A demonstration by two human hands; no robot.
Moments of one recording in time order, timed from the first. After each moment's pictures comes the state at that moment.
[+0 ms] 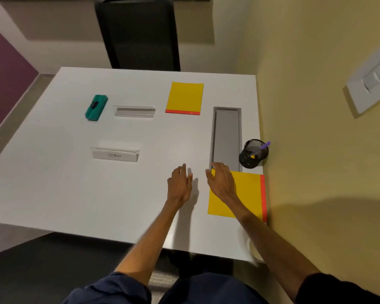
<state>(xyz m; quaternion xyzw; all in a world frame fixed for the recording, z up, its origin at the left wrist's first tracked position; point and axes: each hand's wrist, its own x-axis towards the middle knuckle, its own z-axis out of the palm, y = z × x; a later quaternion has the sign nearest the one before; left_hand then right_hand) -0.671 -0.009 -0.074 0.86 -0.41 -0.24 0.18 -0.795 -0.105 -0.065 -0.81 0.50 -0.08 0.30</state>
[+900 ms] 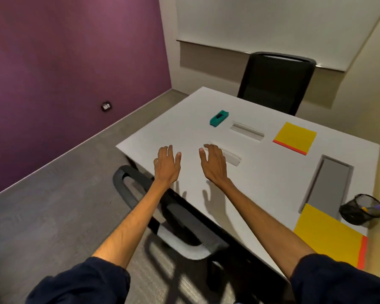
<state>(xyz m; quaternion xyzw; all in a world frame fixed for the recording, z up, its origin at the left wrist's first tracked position) -0.508 0.318 0.063 0.95 -0.18 0.01 0.24 -0.575 0.167 0.059 -0.88 0.20 -0.17 0.38</state>
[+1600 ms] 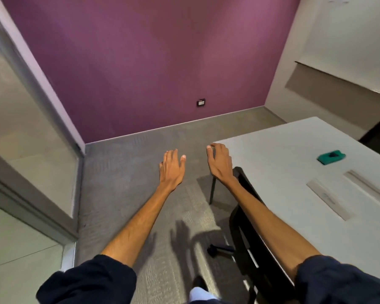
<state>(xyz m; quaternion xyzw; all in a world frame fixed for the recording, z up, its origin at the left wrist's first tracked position) -0.476 0.660 0.062 0.95 0.07 0.06 0.29 -0.450 0.488 0.083 -0.92 -0.03 -0.10 0.37</state>
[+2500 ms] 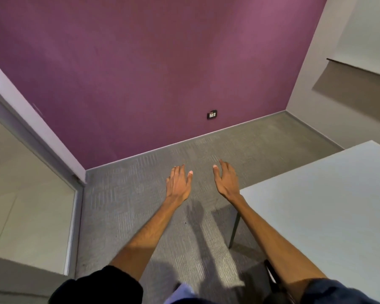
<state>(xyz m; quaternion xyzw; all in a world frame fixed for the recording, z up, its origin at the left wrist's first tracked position) -0.122 0.702 0.032 0.97 0.06 0.00 0.23 -0.098 0.526 0.030 -0.92 0.00 -0.01 0.39</state>
